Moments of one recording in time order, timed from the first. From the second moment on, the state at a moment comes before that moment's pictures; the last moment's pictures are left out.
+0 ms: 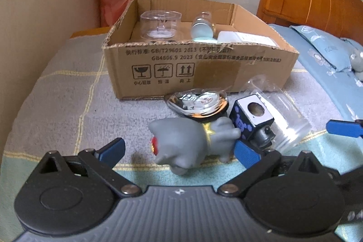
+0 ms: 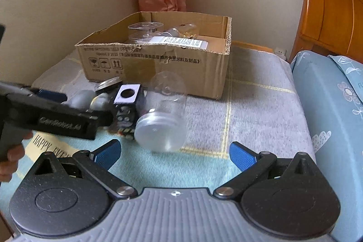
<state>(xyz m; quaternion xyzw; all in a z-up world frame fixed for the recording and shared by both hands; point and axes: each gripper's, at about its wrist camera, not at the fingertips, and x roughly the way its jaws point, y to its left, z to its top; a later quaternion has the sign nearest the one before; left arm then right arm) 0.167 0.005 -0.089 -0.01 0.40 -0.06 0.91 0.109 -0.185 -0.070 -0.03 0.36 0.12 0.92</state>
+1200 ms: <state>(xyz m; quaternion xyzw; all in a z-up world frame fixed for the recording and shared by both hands) 0.164 0.011 -0.086 -0.01 0.40 -0.06 0.91 0.132 -0.217 -0.077 0.02 0.38 0.10 0.92</state>
